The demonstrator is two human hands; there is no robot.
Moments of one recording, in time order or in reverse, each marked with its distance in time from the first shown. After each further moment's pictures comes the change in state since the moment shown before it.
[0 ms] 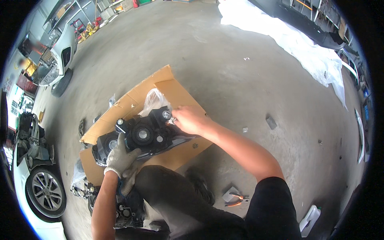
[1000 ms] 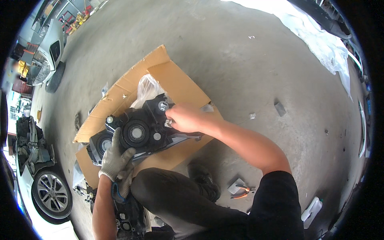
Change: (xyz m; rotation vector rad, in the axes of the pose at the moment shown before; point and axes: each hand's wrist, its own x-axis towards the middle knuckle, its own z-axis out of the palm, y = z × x) left_hand 0.031 -0.033 0.025 -0.105 -0.063 0.109; right_hand 0.014 0.013 0.041 0.202 -0.243 0.052
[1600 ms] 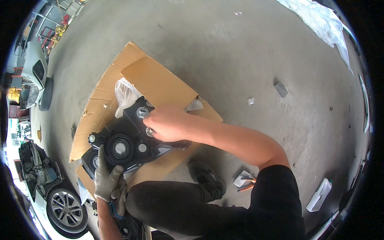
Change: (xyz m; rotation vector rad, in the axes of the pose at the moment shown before) left_hand 0.000 0.024 -0.004 -0.128 -0.055 -0.126; right_hand 0.001 0.016 0.011 0.013 0.054 -0.099
